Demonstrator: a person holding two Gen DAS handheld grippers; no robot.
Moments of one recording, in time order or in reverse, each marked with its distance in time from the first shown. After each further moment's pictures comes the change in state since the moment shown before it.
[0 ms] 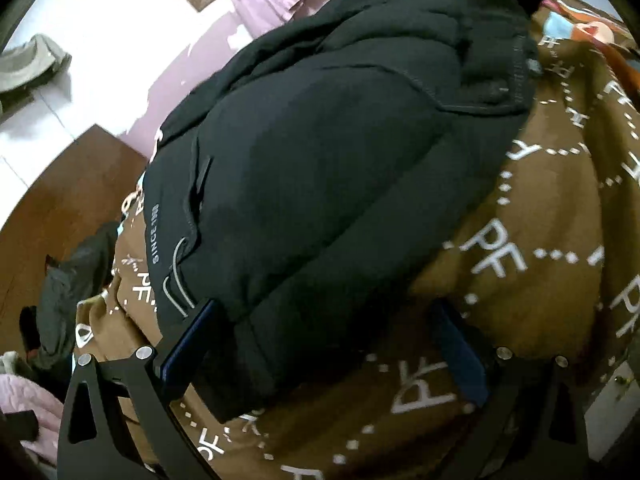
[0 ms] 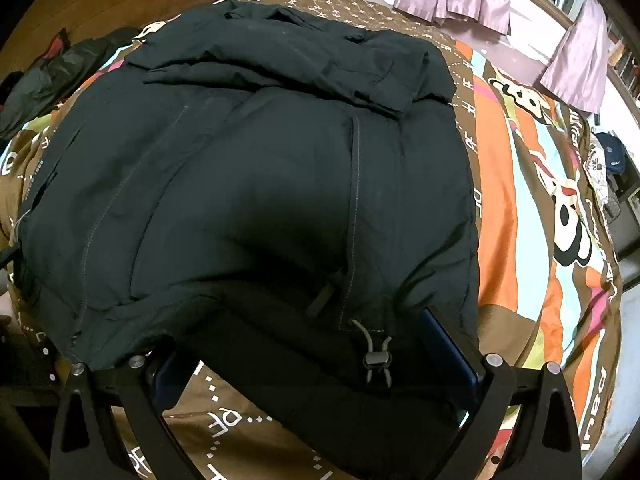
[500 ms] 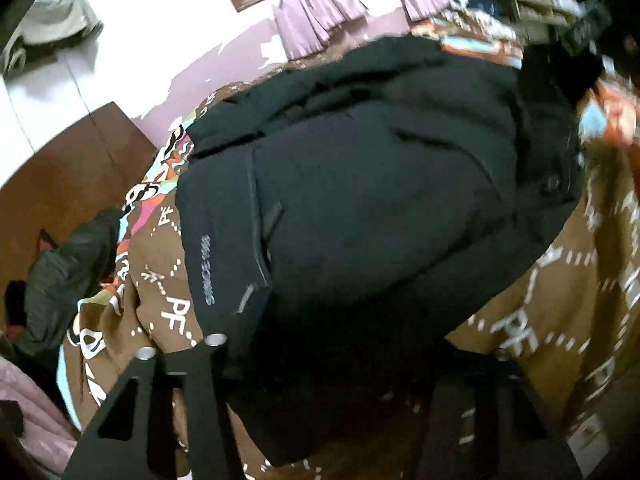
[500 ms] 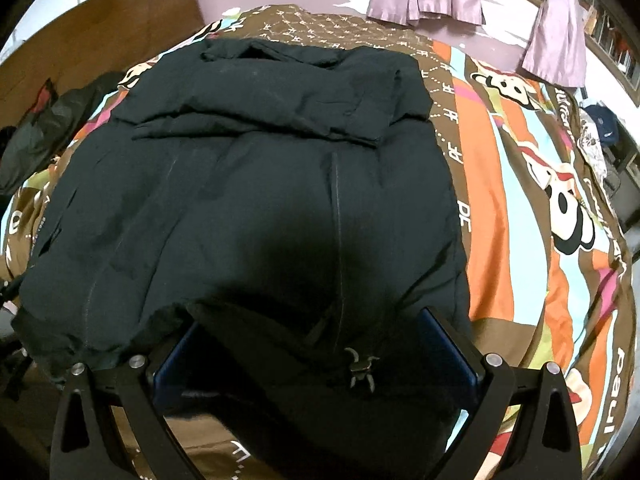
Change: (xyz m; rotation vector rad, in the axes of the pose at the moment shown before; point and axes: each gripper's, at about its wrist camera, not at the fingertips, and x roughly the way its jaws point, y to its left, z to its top) left arm -0.025 0.056 0.027 -0.182 -0.100 -0.068; right arm -0.015 -0.016 0.018 0.120 -0.060 0.049
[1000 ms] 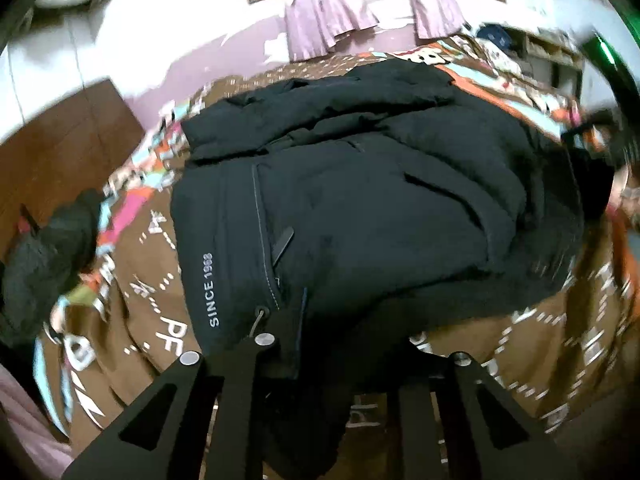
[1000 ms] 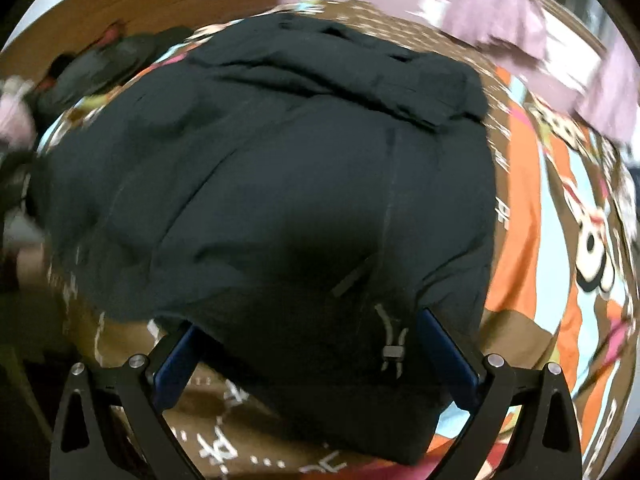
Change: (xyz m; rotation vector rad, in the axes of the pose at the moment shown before) left arm -0.010 0.023 0.036 -0.139 0.023 -0.122; right arm -0.011 0.011 -0.053 -0.284 0.002 0.117
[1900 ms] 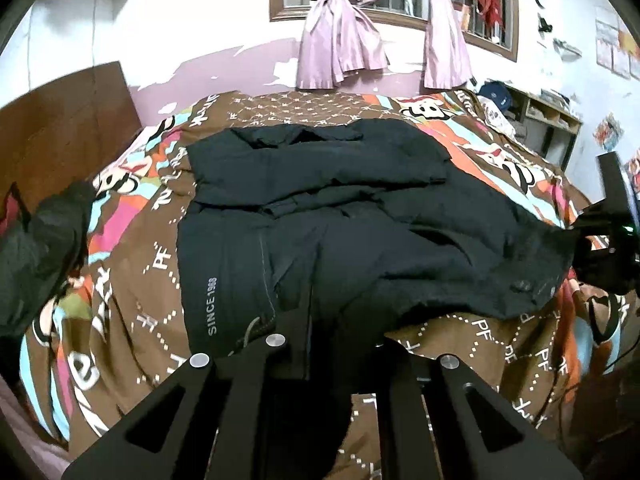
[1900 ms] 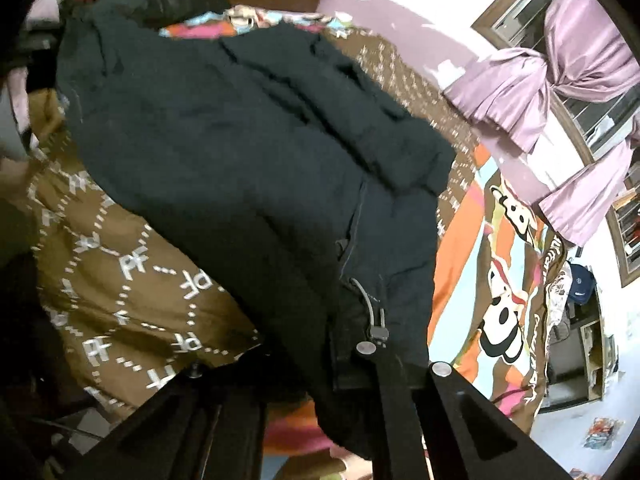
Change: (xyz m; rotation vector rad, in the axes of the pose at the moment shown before) left arm -0.053 0.031 0.046 -0.128 -0.095 -0.102; right arm -0.073 0.041 0.004 -0.269 -0.040 -0.263
